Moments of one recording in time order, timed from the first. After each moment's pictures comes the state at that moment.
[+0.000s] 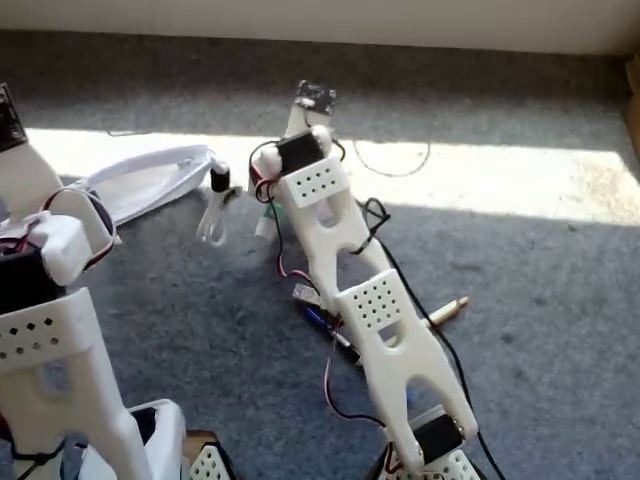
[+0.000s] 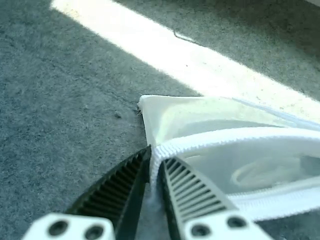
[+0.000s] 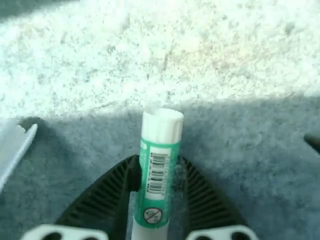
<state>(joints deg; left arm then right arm) -21.6 -40.1 17.8 78.8 14.9 -29.0 70.2 -93.4 99.7 -38.5</state>
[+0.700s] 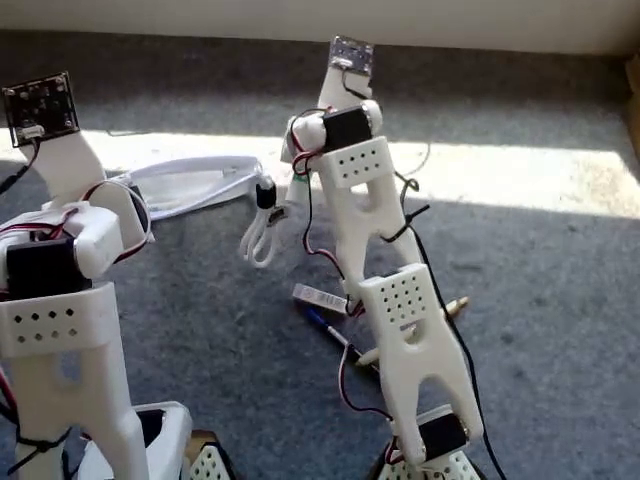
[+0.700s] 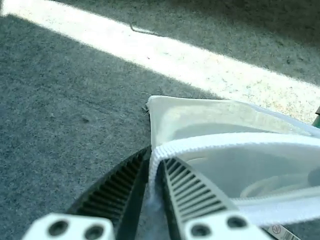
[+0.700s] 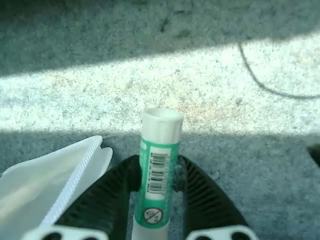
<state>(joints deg) -13.3 -37.2 17.6 78.8 14.9 -23.5 59.6 -93.6 100.0 -25.4</state>
